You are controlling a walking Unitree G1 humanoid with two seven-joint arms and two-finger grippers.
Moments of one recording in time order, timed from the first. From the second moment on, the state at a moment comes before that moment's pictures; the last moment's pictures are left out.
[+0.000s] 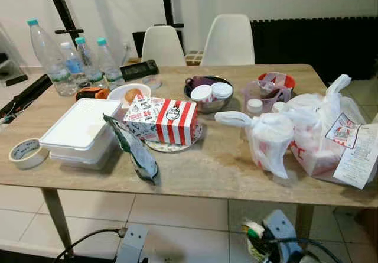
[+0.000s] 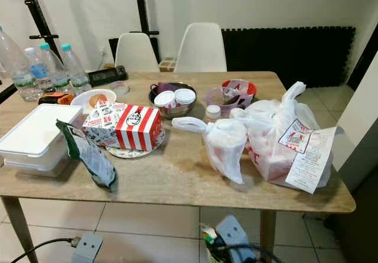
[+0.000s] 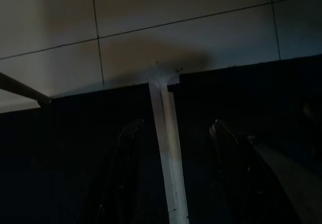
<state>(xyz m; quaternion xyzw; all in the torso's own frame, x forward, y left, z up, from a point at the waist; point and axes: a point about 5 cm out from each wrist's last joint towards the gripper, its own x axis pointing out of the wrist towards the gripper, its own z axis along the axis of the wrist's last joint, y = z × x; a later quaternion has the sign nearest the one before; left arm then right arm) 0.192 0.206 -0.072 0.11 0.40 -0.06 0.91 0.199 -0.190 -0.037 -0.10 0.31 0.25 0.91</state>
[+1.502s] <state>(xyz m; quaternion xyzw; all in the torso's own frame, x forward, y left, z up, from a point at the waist) 0.189 0.191 -0.078 0.09 0.42 -0.05 0.90 0.162 -0.218 -0.083 -0.05 0.42 -0.06 0.90</state>
